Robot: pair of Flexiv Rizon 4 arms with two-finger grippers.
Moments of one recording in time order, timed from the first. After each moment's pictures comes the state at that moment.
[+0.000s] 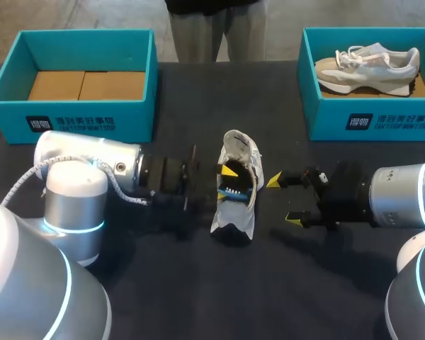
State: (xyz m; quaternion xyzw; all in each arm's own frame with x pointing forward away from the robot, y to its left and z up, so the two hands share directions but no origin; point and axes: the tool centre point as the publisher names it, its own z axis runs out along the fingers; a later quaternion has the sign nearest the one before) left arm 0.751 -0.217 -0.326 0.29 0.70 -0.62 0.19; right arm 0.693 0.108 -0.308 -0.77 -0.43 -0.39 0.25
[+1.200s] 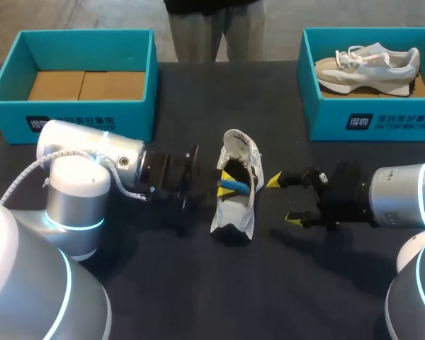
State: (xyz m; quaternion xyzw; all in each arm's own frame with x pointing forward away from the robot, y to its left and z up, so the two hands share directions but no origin) left arm 0.758 -0.216 -0.342 0.30 0.73 -0.59 0.17; right arm 0.693 0.108 -0.308 -0.77 -0.43 -0.39 0.25
